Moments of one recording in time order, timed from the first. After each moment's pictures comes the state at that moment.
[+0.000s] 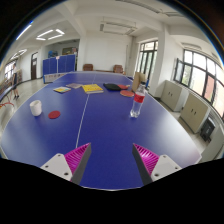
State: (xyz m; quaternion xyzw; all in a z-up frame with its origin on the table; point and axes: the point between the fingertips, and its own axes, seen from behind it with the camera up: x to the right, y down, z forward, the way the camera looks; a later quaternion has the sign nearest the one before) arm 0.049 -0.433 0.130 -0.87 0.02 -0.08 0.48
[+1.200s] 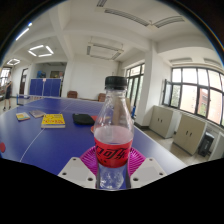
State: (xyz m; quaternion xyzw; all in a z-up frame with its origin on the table) arm 0.266 -0.060 0.132 -0.77 0.05 -0.14 0.62
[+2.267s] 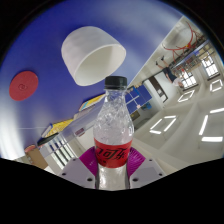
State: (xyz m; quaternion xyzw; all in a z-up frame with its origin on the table) arm -0.405 -0.026 0.219 -0.15 -0.70 -0.64 0.27
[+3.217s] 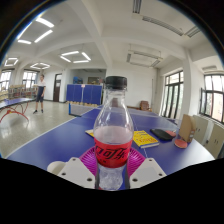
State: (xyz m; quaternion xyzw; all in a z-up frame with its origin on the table) arm -0.295 -0.073 0.201 -0.77 -0.09 0.00 0.64
